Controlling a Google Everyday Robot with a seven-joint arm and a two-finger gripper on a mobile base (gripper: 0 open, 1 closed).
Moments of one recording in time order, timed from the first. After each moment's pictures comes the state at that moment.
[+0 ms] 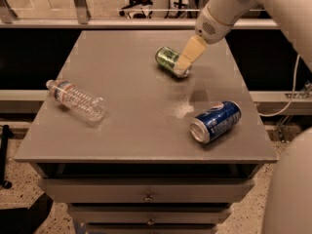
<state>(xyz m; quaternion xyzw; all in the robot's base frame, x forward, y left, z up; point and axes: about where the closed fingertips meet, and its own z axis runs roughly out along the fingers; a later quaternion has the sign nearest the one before) 0.672 -0.126 0.901 -0.46 0.86 0.07 0.22</state>
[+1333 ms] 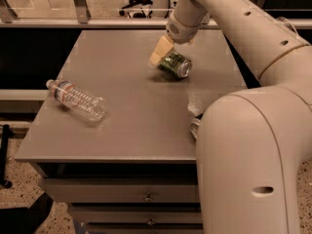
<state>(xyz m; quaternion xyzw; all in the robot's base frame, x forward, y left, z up) 0.745 -0.067 0.858 -0.37 0.91 0.07 0.18</state>
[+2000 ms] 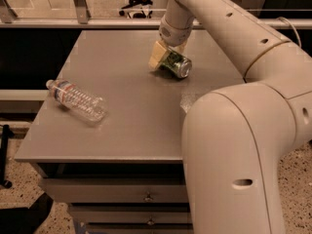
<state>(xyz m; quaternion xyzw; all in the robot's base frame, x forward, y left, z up) 0.751 -0.060 0.845 -0.36 0.92 0.04 0.15</state>
